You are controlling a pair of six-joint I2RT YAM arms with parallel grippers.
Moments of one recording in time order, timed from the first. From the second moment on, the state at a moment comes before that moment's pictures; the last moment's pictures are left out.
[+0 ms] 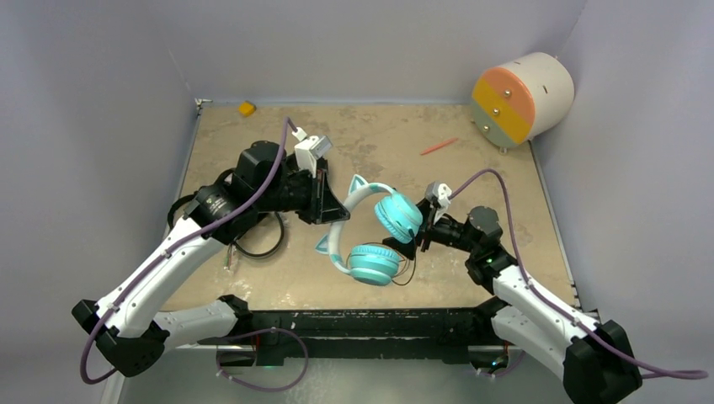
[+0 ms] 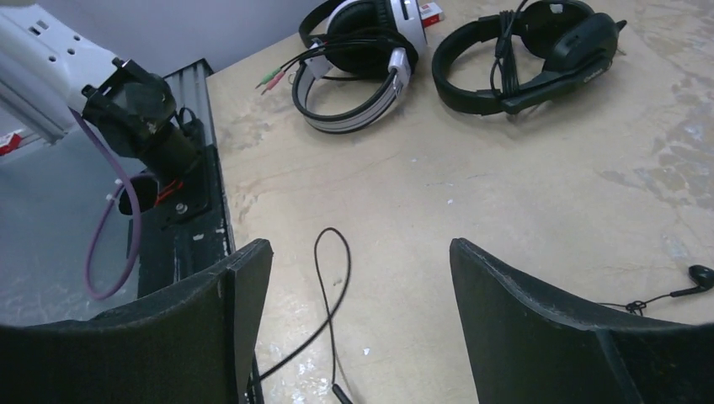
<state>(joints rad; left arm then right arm) -0.70 1.08 1.28 -0.69 0.46 -0.52 0.46 0.87 0.35 0.47 -0.76 0.25</state>
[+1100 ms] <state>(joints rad) -0.30 1.20 1.40 -0.70 0.73 -0.52 0.47 0.72 0.22 0.46 -0.51 0.21</state>
